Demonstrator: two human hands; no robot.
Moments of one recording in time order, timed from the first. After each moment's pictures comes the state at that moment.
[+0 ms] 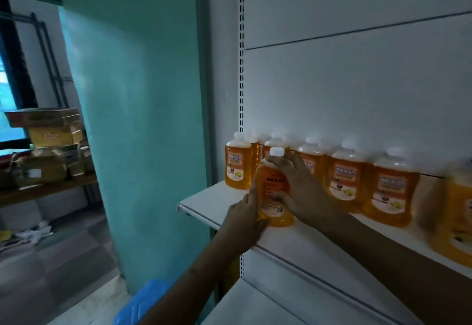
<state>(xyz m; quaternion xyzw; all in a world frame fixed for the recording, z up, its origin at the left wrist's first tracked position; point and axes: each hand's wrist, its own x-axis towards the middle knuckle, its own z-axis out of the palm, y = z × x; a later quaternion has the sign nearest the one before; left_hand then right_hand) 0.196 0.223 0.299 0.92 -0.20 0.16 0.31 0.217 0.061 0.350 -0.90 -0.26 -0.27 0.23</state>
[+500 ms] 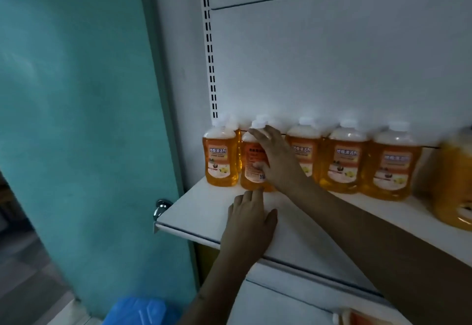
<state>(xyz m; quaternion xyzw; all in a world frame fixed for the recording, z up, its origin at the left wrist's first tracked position) 0.256 0.227 0.283 0.93 -0.21 0.12 0.28 0.336 0.097 0.333 -0.93 -0.12 -0.31 0.18</state>
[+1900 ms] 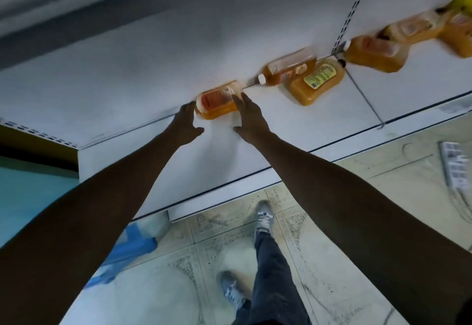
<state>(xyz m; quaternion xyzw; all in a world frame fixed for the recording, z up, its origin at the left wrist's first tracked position) 0.264 0.028 -0.081 0.87 -0.41 -0.26 0.09 0.111 -0.105 -0.131 -0.89 0.33 -0.01 0.32</state>
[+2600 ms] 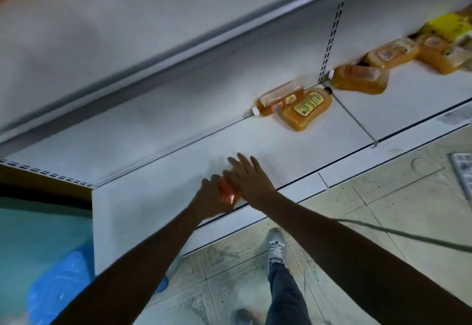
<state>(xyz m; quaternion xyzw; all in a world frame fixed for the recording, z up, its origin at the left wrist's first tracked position) 0.171 0.072 -0.100 0.85 -0.40 -0.34 0.07 0.047 -0.045 -0.142 -0.98 0.14 -0.09 0.09</state>
